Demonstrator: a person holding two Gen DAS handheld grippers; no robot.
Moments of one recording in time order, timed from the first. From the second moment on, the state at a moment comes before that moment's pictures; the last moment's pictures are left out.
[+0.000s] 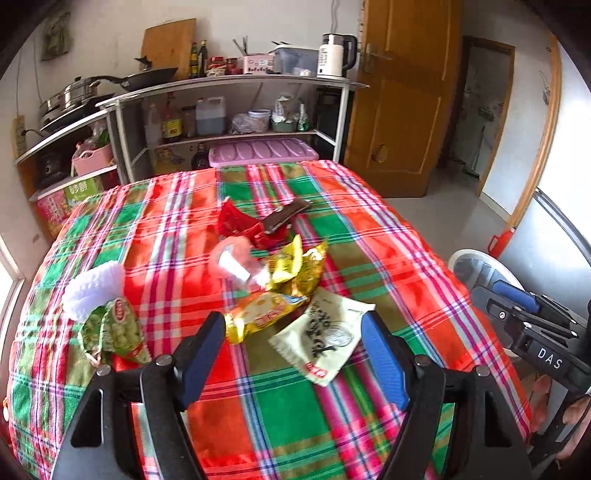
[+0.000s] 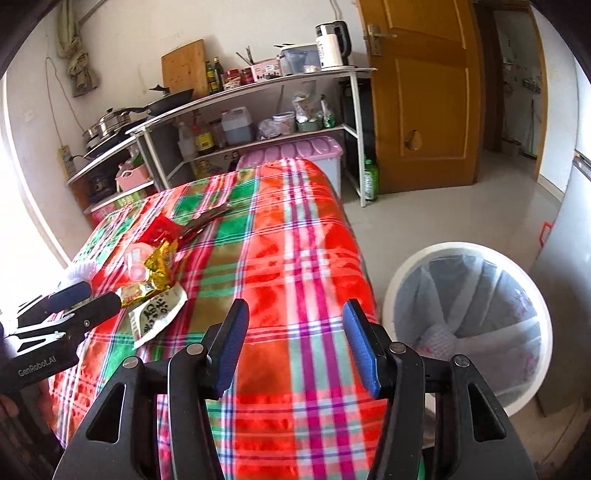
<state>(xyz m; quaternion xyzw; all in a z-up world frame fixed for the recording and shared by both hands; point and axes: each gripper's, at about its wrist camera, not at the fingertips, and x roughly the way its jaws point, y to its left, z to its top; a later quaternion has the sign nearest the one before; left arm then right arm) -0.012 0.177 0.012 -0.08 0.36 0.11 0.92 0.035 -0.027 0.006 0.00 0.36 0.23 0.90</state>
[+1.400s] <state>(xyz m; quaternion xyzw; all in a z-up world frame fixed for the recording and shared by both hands) -0.048 0.313 -0.034 -0.15 0.39 0.21 0.88 0.044 0.135 -0.037 -0.06 0.44 0.31 0.84</state>
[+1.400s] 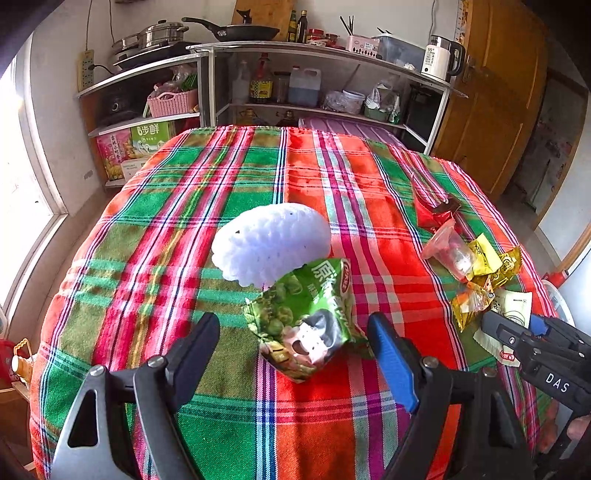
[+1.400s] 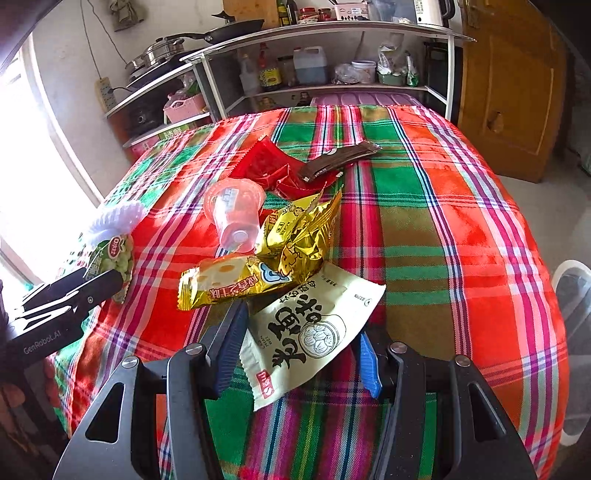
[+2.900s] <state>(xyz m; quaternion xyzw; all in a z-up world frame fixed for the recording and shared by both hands) -0.047 0.251 -0.005 -0.12 0.38 0.12 0.91 0.025 0.081 -0.017 -0.04 0.40 0.30 0.87</state>
